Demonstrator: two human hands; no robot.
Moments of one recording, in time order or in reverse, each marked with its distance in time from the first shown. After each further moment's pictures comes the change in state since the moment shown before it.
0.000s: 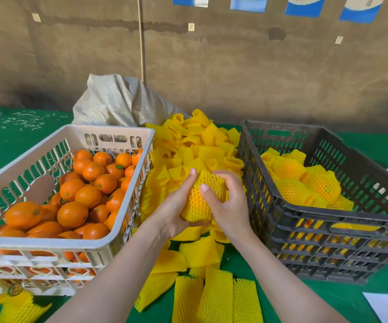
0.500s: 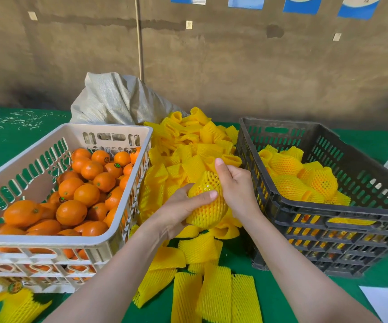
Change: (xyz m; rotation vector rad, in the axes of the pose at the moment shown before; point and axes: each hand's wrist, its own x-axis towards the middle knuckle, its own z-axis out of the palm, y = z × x) left_hand -0.009 -0.006 0.005 0.193 -0.142 0.128; right_hand 0.028 -0.002 -0.013 0.098 -0.020 0.092
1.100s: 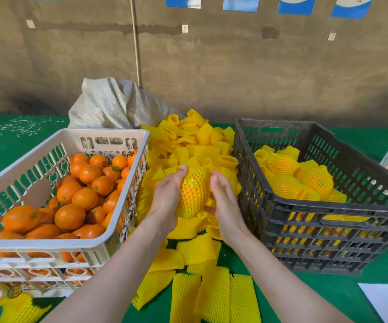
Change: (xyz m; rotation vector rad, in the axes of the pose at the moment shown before) left_hand 0.007 0.012 0.003 -0.198 0.383 0.051; right_hand -0.034 0.007 0.008 0.365 -0.167 0.356
